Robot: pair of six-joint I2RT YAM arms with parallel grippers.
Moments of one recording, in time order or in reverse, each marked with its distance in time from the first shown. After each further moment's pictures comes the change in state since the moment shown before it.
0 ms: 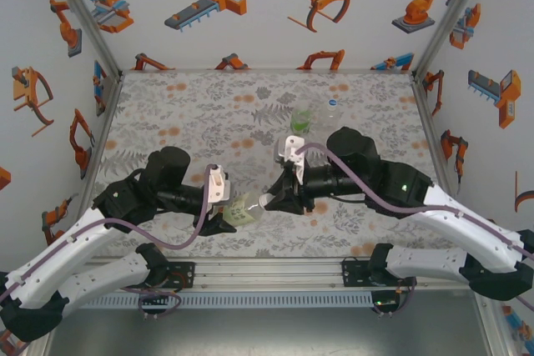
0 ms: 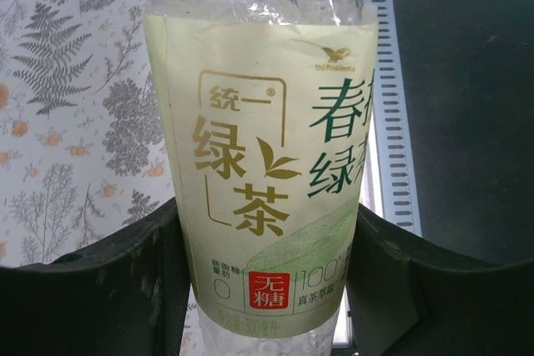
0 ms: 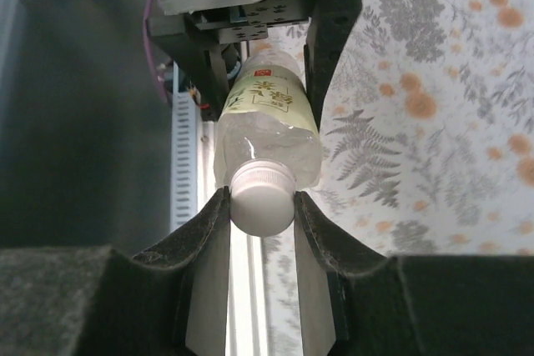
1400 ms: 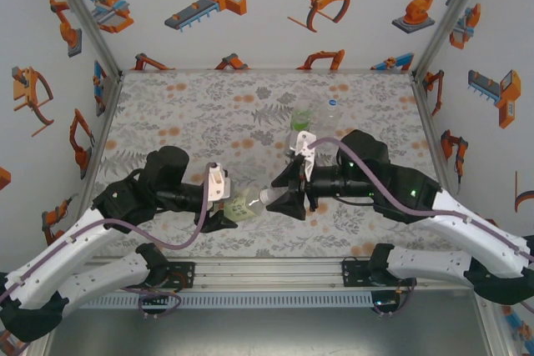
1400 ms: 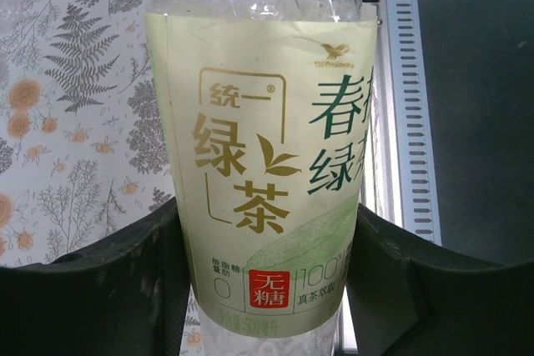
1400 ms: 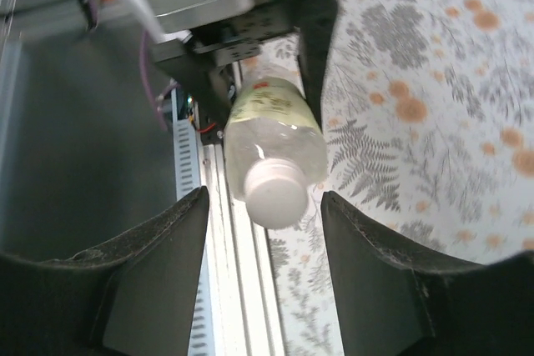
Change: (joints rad) left arm 0.000 -0.006 0.000 0.034 -0.031 -0.004; right arm -0.001 -0.043 -0.010 0.040 -0.010 -0.054
